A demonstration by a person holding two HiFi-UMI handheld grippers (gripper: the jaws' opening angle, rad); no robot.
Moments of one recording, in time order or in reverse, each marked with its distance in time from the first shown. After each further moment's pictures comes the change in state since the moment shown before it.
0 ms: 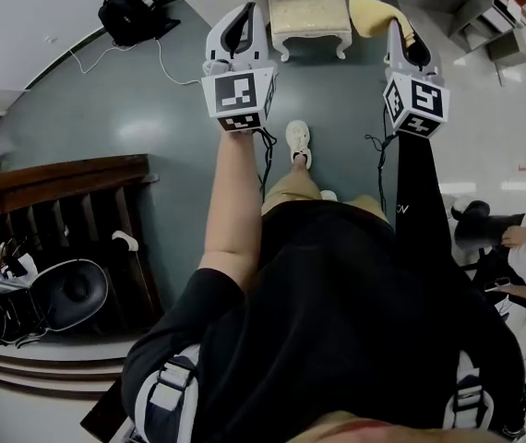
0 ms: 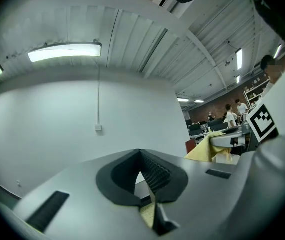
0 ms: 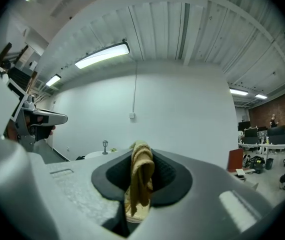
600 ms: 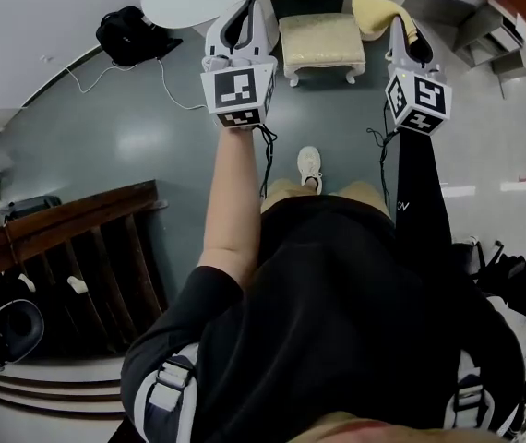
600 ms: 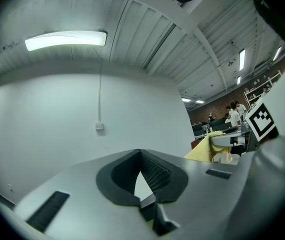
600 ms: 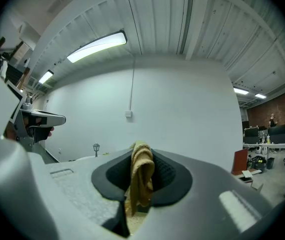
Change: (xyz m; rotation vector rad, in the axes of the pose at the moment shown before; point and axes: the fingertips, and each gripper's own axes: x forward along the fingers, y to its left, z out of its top) left arm 0.142 0.109 -0.011 -0.003 -0.014 -0.029; right arm 0.171 0.016 0.010 0.009 -0.003 -0.041
